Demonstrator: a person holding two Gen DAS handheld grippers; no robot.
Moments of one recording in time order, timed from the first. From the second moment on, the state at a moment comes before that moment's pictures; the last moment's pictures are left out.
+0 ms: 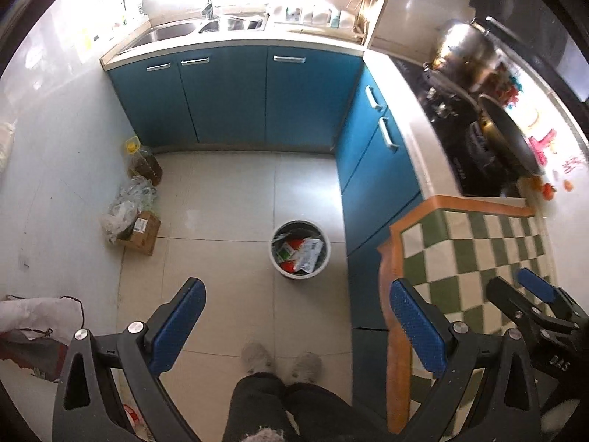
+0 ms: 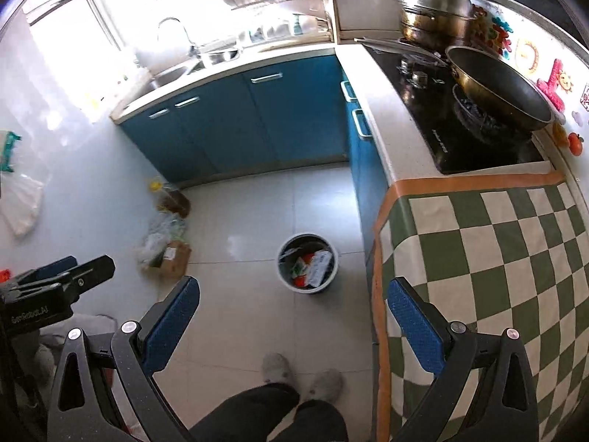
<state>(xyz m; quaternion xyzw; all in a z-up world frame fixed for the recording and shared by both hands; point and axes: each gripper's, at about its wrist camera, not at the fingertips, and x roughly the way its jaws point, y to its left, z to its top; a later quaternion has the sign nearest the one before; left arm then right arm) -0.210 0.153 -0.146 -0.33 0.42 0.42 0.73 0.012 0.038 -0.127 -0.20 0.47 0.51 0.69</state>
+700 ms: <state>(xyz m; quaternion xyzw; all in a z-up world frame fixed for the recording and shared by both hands) -0.249 0.130 -0.096 -0.34 0.39 0.39 0.77 -0.027 0.021 -0.069 -0.19 0.48 0.56 0.65</state>
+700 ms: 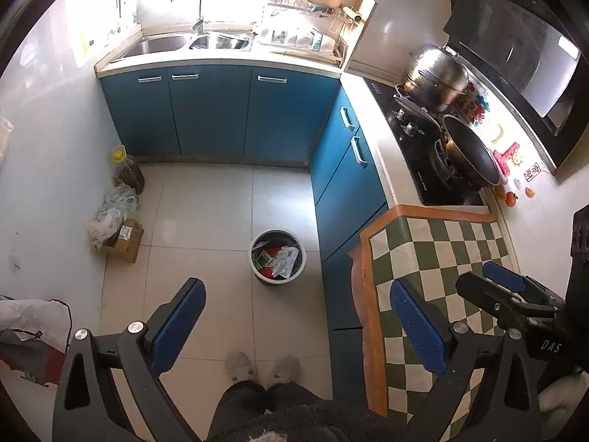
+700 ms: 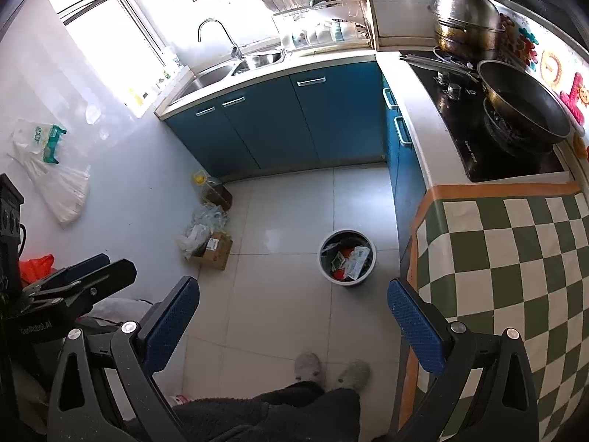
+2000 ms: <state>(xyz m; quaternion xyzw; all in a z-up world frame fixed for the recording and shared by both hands) -0.263 0.129 -0.091 -0.35 0.39 0.37 0.77 -0.036 0.015 -0.065 -0.19 0.49 0.56 0.64</state>
